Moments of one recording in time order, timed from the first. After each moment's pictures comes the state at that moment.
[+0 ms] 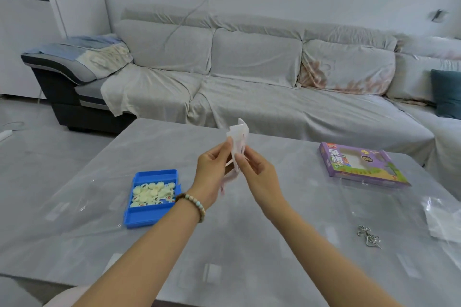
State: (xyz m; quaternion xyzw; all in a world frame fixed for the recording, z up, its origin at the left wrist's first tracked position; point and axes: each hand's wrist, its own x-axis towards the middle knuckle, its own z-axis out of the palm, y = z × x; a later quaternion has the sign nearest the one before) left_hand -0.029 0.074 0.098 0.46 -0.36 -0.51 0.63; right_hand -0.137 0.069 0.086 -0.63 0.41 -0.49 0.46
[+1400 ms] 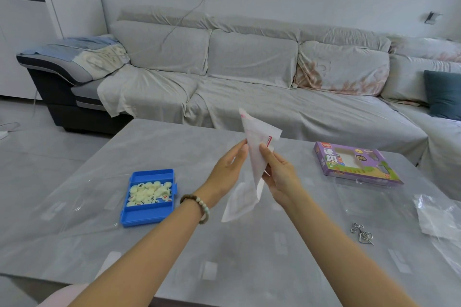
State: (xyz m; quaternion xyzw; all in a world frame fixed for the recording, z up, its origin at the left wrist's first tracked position) left_hand -0.046 0.078 0.097 0.46 -0.58 -0.45 0.49; right_hand -0.174 0.049 0.094 -0.36 0.41 -0.54 0.64
